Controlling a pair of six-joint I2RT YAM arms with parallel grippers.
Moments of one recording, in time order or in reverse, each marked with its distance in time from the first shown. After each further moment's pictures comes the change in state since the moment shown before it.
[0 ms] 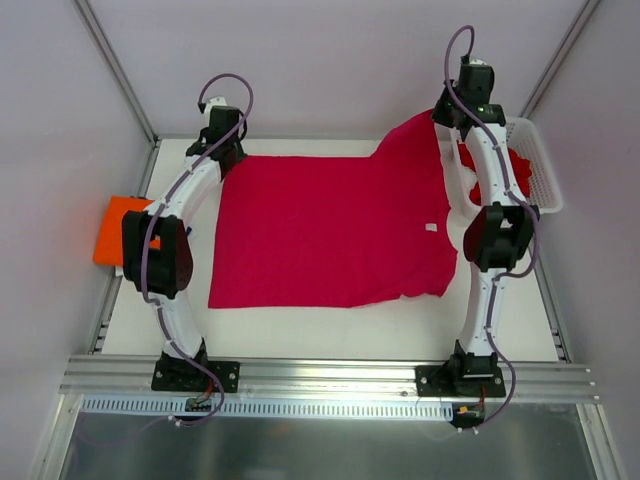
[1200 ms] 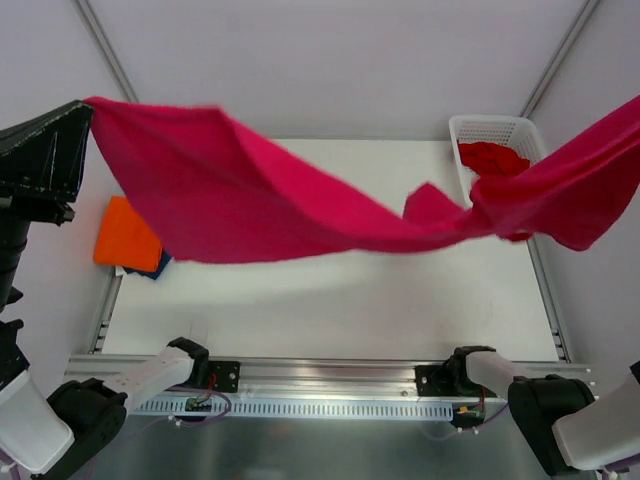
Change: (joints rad) left arm -0.223 -0.853 0.628 -0.133 0.478 0.047; right arm 0.023 -1.040 0.220 0.263 -0.284 0.147
